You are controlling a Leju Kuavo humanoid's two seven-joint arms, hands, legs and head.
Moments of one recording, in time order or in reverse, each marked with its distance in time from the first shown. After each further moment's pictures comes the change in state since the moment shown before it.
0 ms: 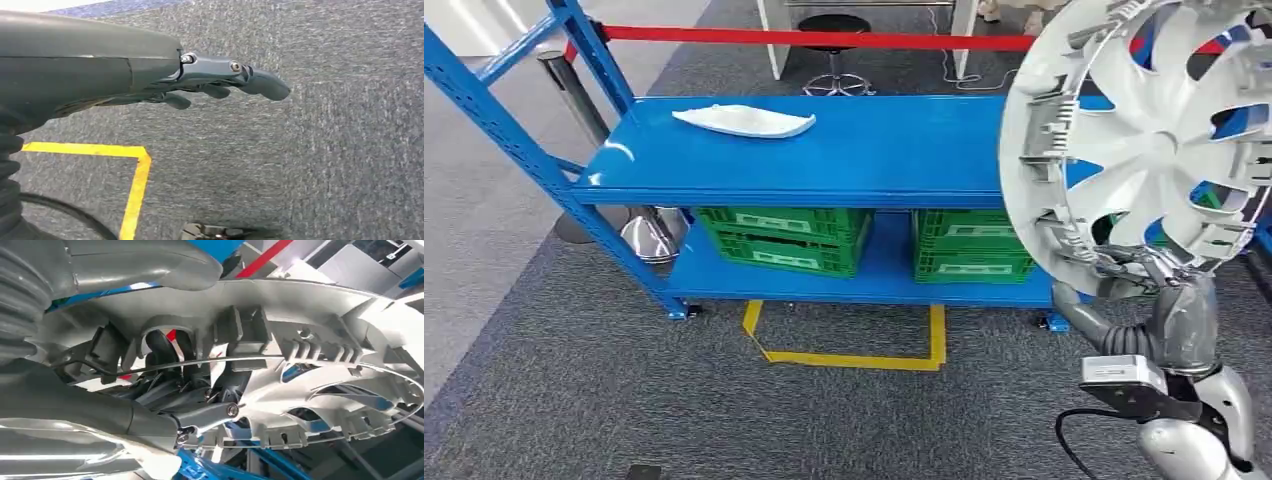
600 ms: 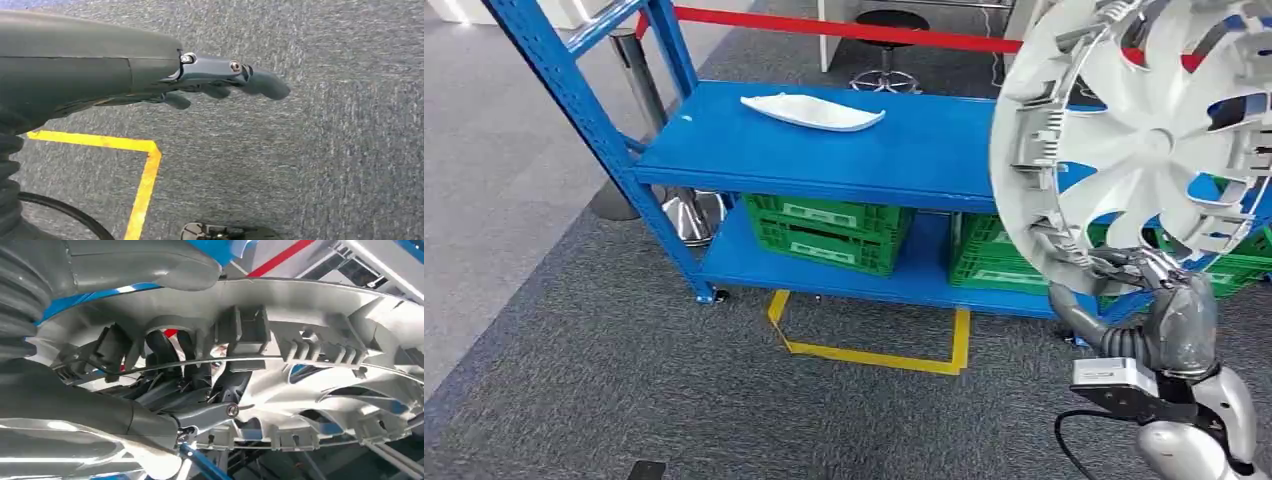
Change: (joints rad) left arm -0.006 -0.012 0.002 0.000 0.000 -0.010 0.000; right arm -0.002 0.000 0.005 0.004 0.043 0.009 0.014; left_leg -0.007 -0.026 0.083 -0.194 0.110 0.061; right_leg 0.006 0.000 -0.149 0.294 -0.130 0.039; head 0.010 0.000
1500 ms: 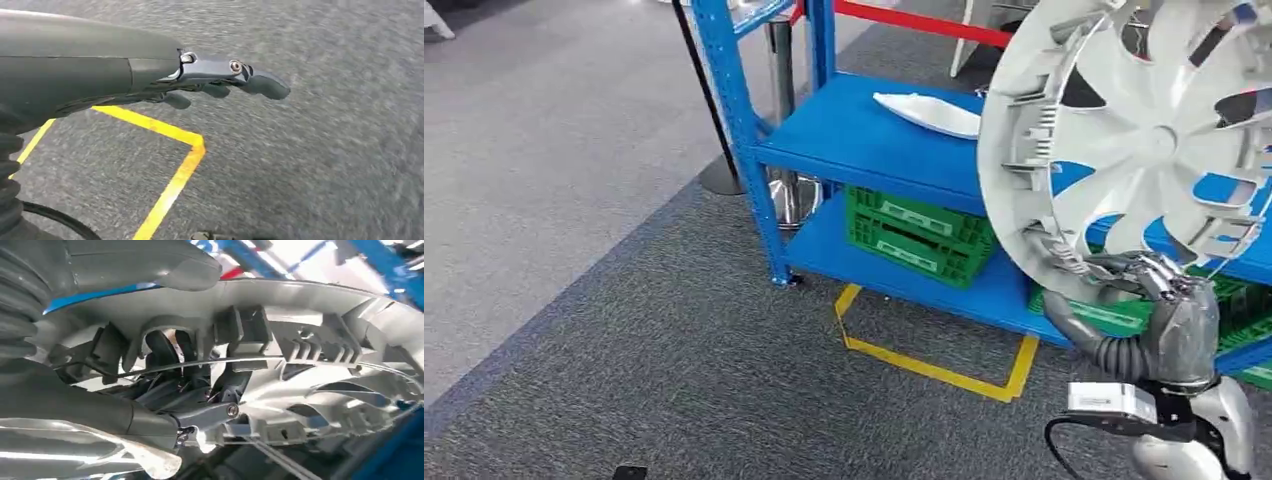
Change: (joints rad) left arm -0.001 0.028 0.013 0.002 0.002 -0.006 0.021; right arm 0.035 0.000 0.022 -0.068 0.023 -0.068 -0.042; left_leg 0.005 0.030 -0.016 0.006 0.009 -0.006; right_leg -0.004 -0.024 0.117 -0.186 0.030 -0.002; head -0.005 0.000
